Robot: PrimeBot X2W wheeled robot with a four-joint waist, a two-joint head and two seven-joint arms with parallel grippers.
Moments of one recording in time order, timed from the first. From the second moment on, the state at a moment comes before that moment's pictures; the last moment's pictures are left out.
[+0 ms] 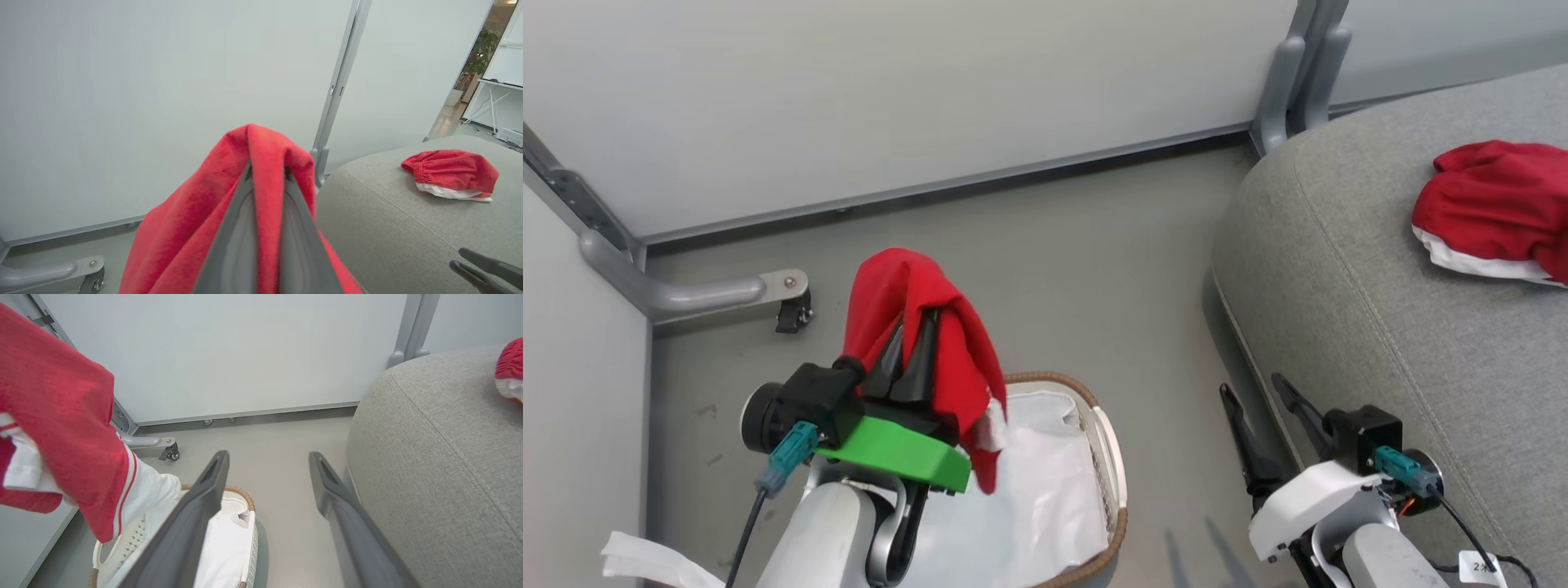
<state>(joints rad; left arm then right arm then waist) -0.26 0.06 -0.33 0.22 -0.32 -0.13 -0.26 -0.20 -0.05 0.18 0.45 0.24 0.13 -0.26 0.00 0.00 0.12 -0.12</state>
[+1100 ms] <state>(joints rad) -0.30 0.05 -0.49 0.13 -0.38 -0.13 -0.26 -0.45 -0.05 0.67 0.47 0.25 0.13 -0.26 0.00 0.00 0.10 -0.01</state>
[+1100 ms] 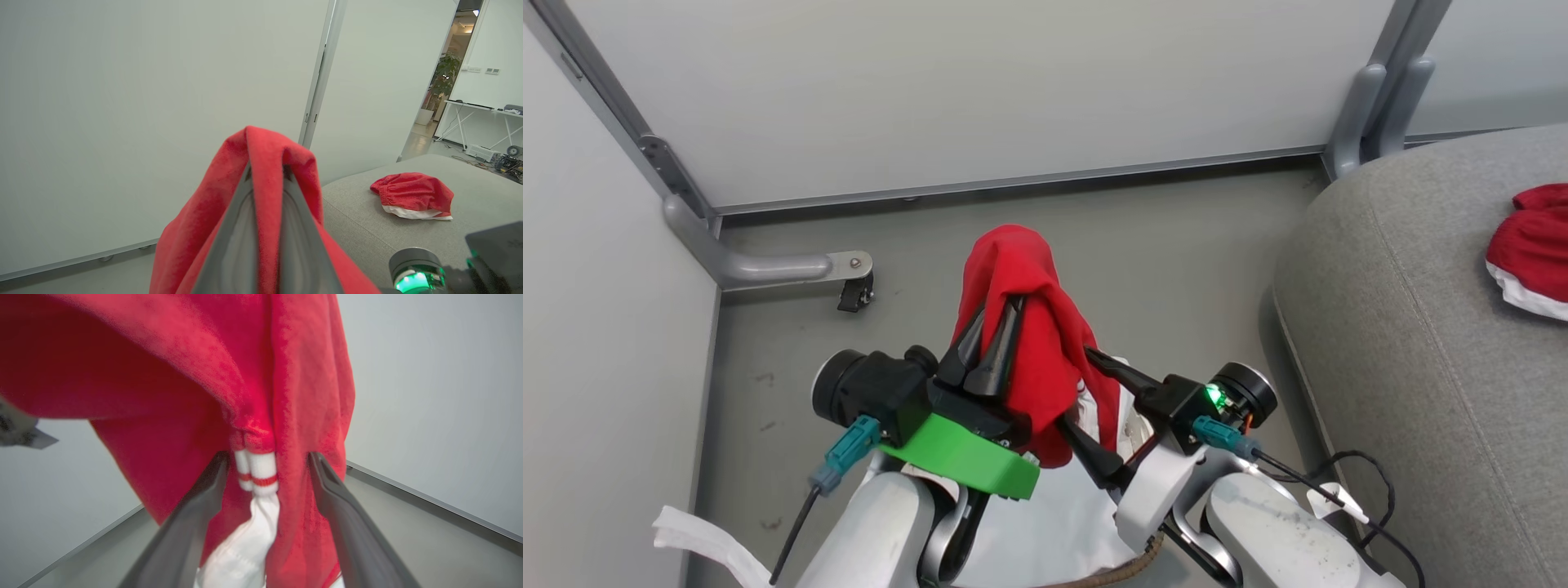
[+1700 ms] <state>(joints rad) -0.30 0.05 -0.48 0.15 -0.39 -0.13 -0.26 -0.42 -0.05 0.62 0.49 0.28 0.13 -0.26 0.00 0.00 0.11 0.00</state>
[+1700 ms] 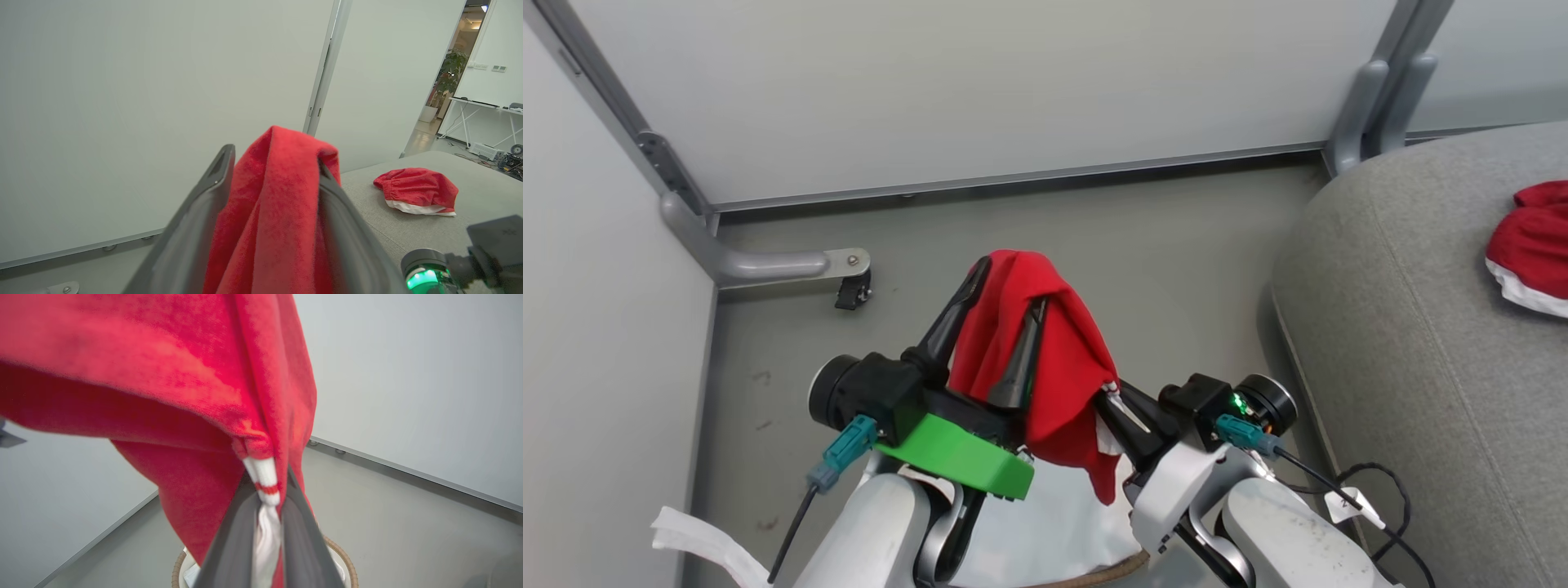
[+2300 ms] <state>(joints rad) -0.27 0.05 -0.42 0.21 -0.34 -0.13 -0.26 -0.32 -0.05 0.49 0.47 0.29 0.13 -0.26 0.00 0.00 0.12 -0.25</state>
